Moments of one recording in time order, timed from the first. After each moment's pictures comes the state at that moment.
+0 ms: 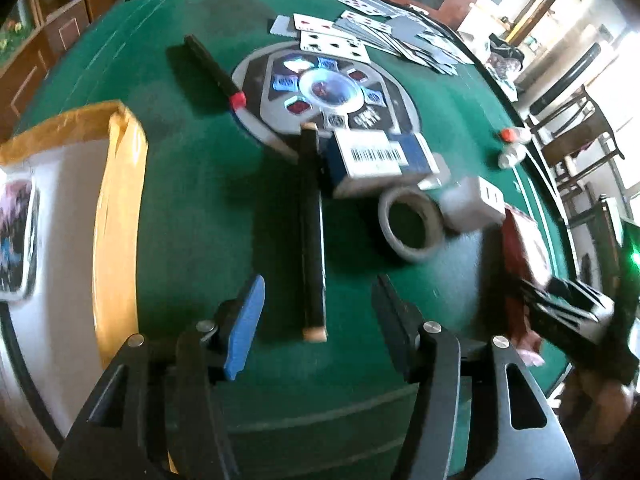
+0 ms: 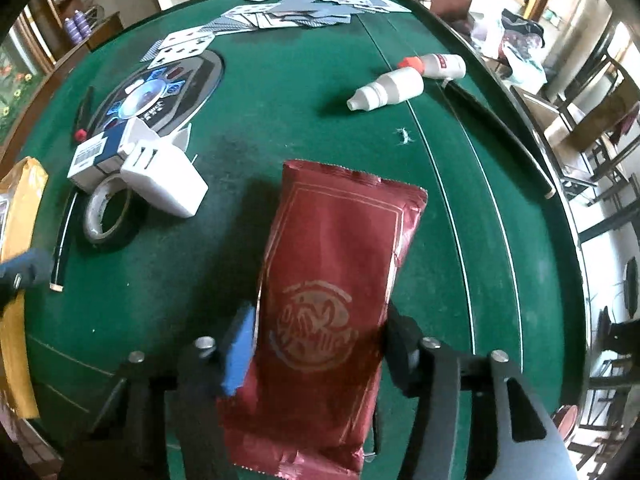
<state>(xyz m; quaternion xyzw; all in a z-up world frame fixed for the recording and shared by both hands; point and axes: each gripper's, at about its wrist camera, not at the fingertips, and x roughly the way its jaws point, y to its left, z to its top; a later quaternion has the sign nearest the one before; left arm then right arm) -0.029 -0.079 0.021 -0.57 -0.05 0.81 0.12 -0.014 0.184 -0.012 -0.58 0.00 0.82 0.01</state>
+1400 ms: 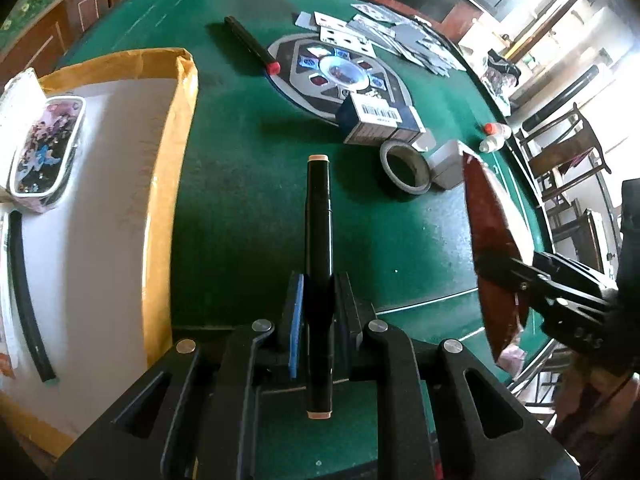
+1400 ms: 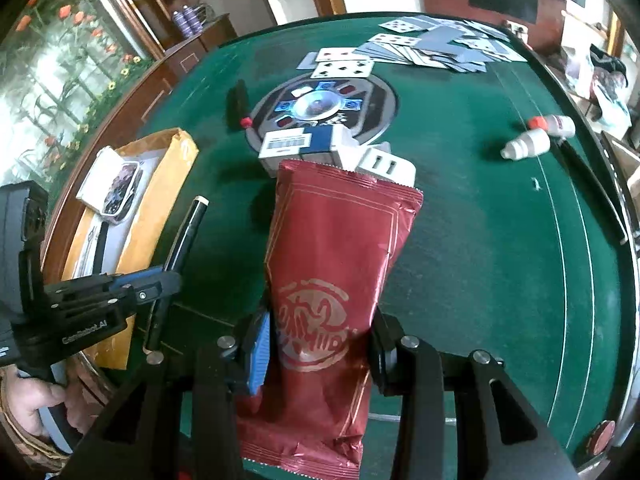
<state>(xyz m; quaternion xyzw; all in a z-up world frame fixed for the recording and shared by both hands) 0.048 -0.118 0.039 -0.56 -0.10 0.81 0.12 0.024 0.106 0.039 -0.54 0.03 0.82 -0.18</state>
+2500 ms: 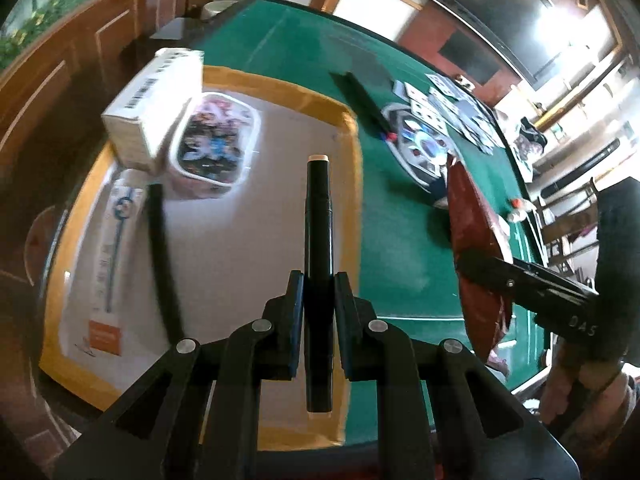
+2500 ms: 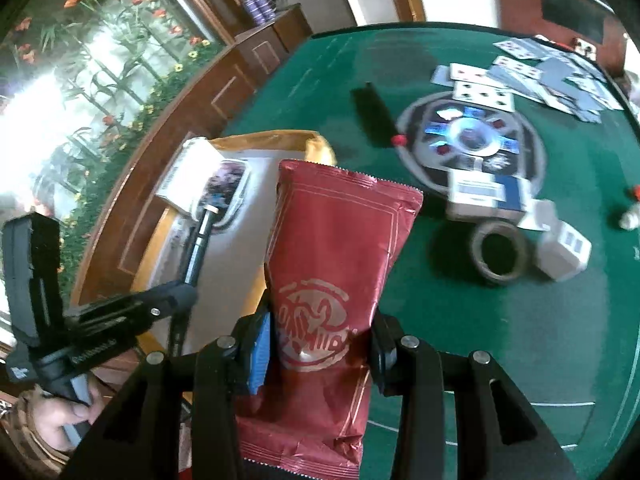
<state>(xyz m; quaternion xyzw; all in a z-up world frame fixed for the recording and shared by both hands) 0.083 -0.250 0.074 -0.52 -0.18 0.83 0.04 0.013 -0.023 0.067 -0.54 0.04 0.79 -0.29</state>
